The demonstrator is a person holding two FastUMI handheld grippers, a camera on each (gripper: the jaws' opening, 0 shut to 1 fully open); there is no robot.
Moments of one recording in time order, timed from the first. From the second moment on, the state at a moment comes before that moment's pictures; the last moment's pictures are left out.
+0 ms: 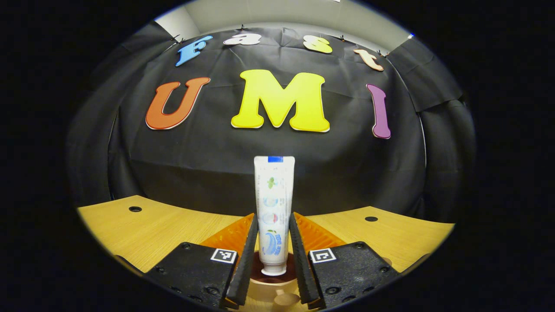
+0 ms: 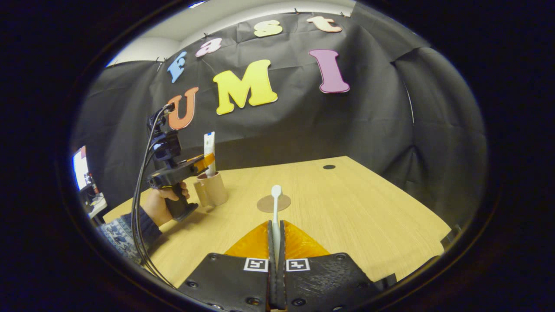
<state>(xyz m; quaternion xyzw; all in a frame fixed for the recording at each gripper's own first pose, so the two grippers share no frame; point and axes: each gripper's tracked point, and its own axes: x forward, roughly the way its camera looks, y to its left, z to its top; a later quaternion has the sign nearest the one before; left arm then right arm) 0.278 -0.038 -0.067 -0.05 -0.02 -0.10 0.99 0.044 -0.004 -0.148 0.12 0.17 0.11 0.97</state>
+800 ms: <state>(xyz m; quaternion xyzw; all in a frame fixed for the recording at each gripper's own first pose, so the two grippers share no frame) 0.137 0.001 -0.031 -0.04 -0.04 -0.07 1.00 0.082 0.071 -0.063 0.06 0.08 0.15 0.98</state>
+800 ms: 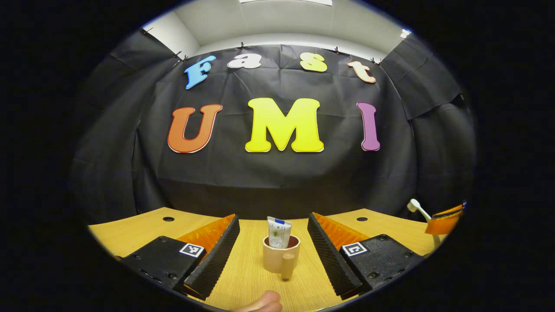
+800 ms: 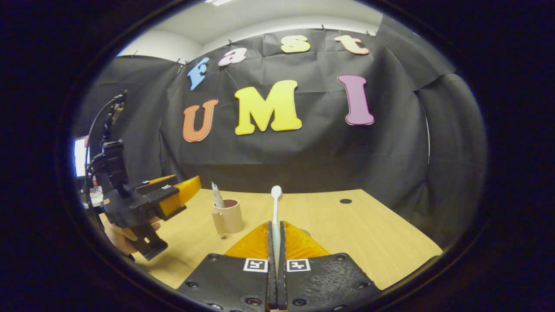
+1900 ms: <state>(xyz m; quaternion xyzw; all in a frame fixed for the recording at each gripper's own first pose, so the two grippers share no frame) 0.075 0.032 -0.119 -0.08 0.09 -0.07 0.99 0.270 0.257 -0.011 0.05 0.02 0.22 0.97</state>
